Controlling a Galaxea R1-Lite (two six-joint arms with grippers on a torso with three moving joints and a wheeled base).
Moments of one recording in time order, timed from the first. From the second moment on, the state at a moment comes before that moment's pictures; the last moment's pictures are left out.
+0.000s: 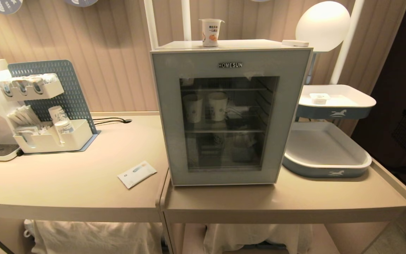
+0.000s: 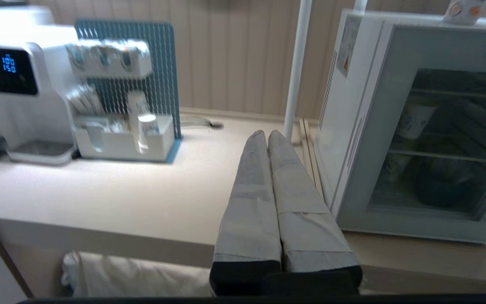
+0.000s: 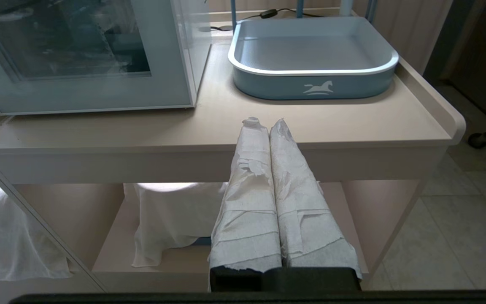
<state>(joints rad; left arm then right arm) 0.00 0.49 -0.90 0.29 0.09 -0.06 0.00 0.00 0.00 0.01 0.00 -0.01</state>
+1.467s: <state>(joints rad) -0.13 2.07 -0.79 -1.42 -0.78 -0.06 0.00 0.00 0.00 0.01 0.00 -0.01</state>
